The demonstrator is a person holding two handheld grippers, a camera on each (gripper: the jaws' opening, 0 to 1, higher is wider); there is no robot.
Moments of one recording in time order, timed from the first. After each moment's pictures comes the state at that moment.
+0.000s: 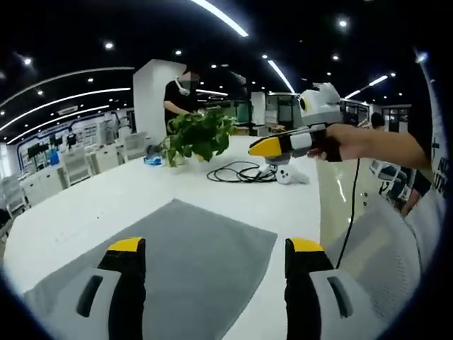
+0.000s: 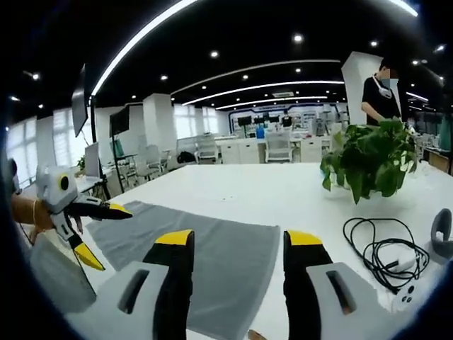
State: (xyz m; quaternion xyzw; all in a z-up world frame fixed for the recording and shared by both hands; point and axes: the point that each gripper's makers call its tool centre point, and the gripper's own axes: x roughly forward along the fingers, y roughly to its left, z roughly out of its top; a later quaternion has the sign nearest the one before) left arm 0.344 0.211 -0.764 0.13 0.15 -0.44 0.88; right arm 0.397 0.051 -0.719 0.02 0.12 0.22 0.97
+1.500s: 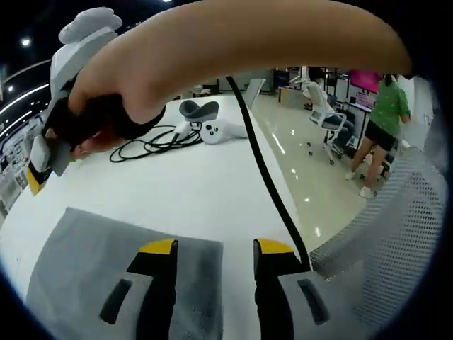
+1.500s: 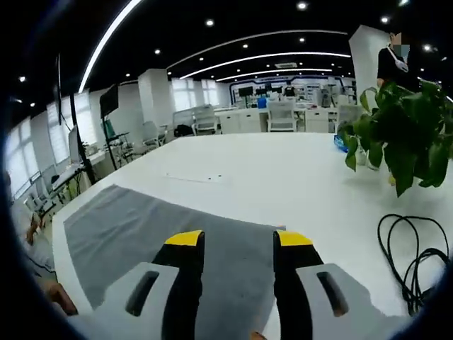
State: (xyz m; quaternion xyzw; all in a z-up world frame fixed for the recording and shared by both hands) left arm 0.314 0.047 -0.878 0.22 0.21 -0.61 0.73; right arm 0.538 0.079 -0.812 0.02 0.22 0.23 0.95
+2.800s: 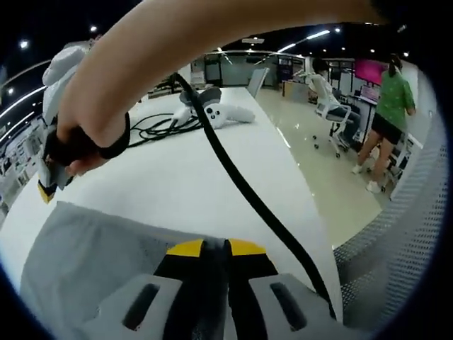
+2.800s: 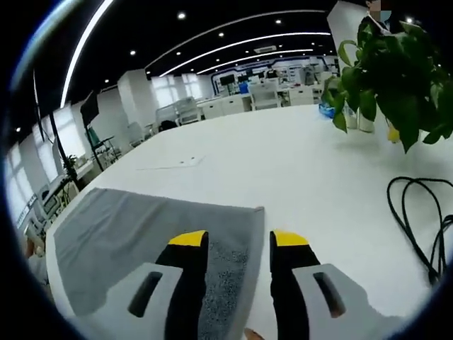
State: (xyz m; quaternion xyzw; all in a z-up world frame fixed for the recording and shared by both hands) left arm 0.317 0.032 -0.913 0.24 0.21 -0.60 0.73; right arm 0.576 0.056 -0.875 0.06 0.26 0.19 0.94
